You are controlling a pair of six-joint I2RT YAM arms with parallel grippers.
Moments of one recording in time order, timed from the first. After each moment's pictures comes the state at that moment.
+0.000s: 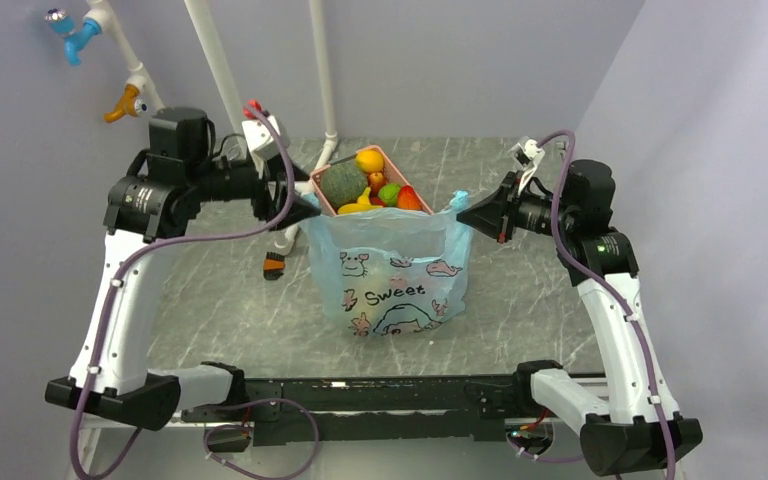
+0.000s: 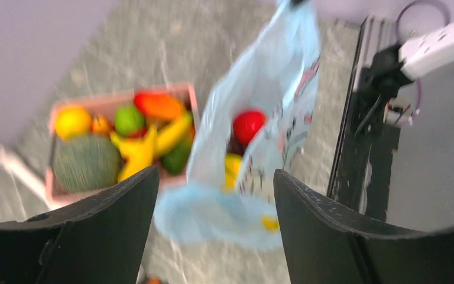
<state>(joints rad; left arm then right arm) -0.23 1.22 1.68 -1.02 0.90 0.41 0.08 1.00 1.19 -0.55 -0.97 0.04</state>
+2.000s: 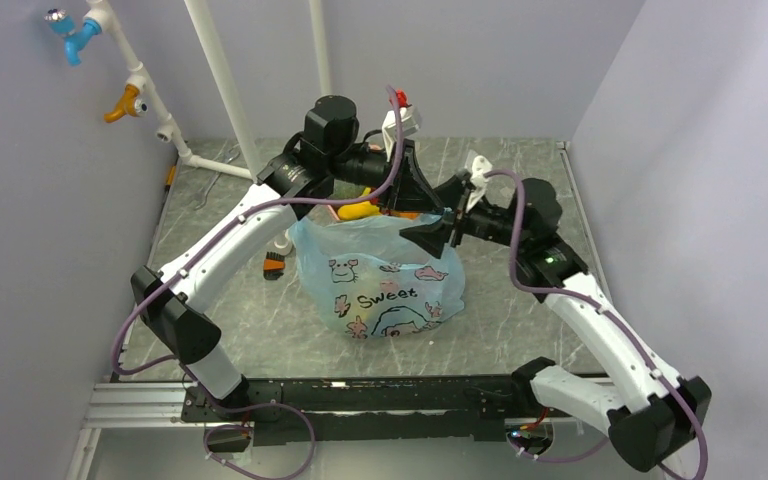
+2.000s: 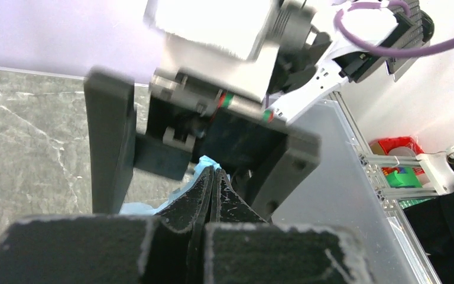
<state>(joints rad) -0.72 1.64 1.80 -0.29 1.06 -0.21 0.44 0.99 1.00 -0.02 -0.76 0.02</state>
